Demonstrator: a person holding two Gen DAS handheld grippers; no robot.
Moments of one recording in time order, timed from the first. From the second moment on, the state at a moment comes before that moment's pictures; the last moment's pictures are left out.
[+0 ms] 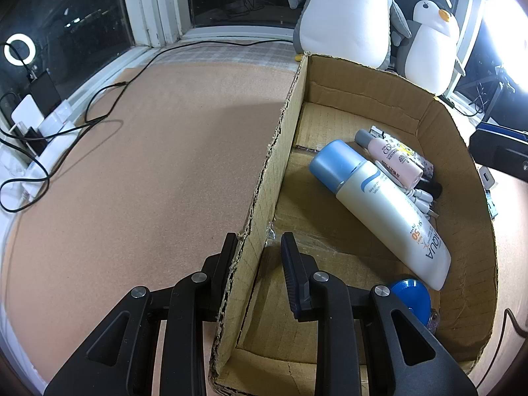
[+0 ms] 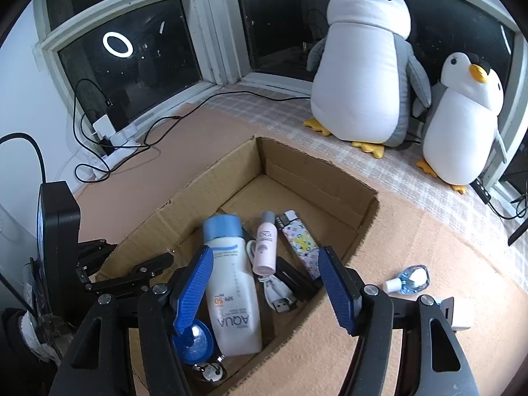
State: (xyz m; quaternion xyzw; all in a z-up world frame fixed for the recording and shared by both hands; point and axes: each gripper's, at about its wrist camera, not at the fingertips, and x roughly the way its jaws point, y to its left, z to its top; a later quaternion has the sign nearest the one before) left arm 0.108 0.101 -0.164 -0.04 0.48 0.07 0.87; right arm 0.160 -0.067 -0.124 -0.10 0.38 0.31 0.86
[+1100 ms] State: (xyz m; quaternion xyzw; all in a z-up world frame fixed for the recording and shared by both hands) left arm 0.108 0.101 -0.164 -0.04 0.48 0.07 0.87; right arm 0.228 -0.182 -0.171 0.09 0.50 0.23 0.83
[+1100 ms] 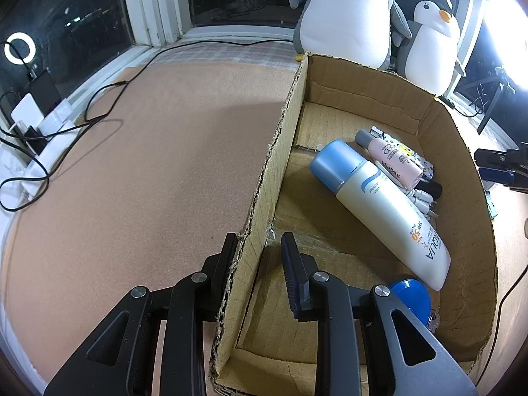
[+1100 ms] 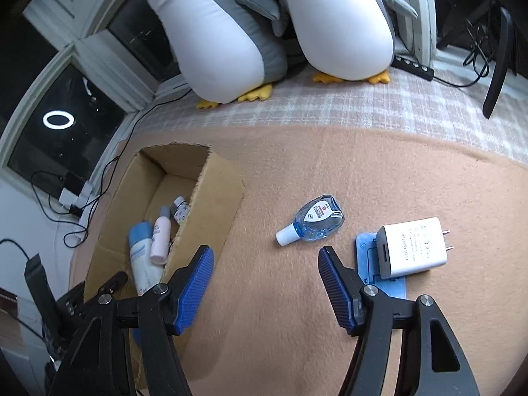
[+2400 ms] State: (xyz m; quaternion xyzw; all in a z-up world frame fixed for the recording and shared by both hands) left arm 0.110 0.104 -0.164 -0.05 0.48 0.07 0.87; right arm 0.250 -0.164 -0.189 -0.01 0.49 0.16 0.86
